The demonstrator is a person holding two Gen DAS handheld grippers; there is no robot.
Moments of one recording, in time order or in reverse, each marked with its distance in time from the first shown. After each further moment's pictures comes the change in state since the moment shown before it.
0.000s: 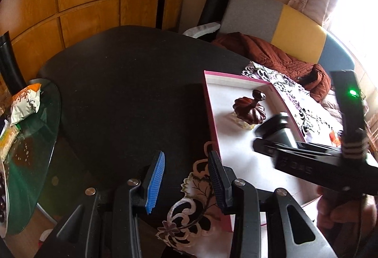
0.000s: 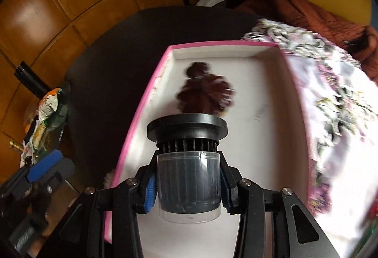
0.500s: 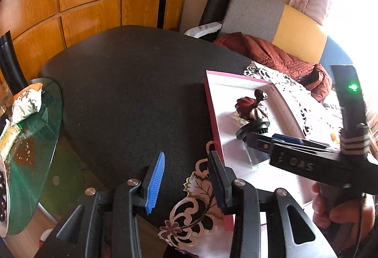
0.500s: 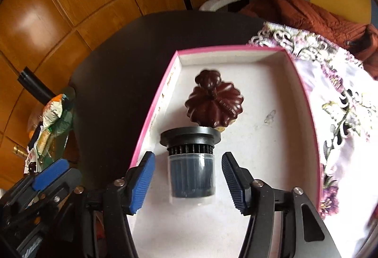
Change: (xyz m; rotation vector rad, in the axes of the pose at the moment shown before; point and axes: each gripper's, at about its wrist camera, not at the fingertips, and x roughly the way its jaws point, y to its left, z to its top) left arm 0.000 0.001 0.000 0.003 -0.005 0.005; right arm -0.010 -0.003 -0.001 0.011 -0.053 0.017
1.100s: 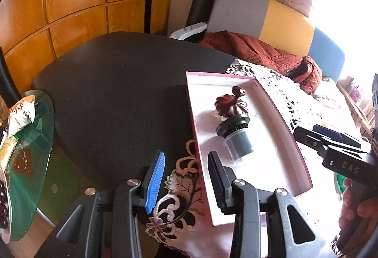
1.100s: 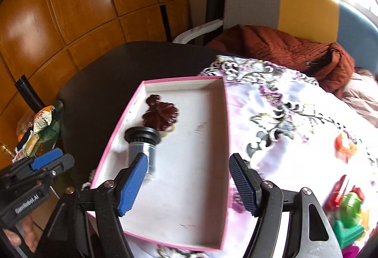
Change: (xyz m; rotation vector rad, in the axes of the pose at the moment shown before) left arm -0.010 -0.030 -0.002 0.078 -0.005 -0.032; right arm -0.091 -0.050 -0.030 -0.021 -0.165 -0.156
